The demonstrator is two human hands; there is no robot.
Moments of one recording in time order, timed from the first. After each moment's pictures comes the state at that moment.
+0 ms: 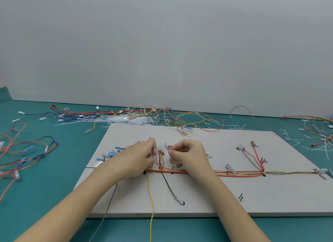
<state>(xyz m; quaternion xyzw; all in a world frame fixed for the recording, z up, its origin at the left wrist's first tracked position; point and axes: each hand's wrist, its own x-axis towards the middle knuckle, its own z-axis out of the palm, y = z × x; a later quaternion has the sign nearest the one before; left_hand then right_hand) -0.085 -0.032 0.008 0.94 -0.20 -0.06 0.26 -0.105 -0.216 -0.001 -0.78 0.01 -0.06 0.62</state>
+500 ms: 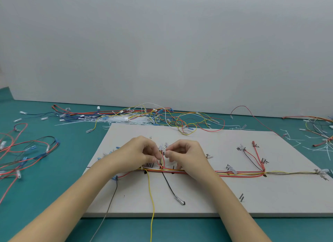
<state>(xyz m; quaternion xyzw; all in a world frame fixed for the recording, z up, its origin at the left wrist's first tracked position) -0.083 -0.028 0.018 0.89 -0.24 -0.07 0.39 -0.107 -0.216 0.002 -0.79 -0.07 -0.03 0.61</state>
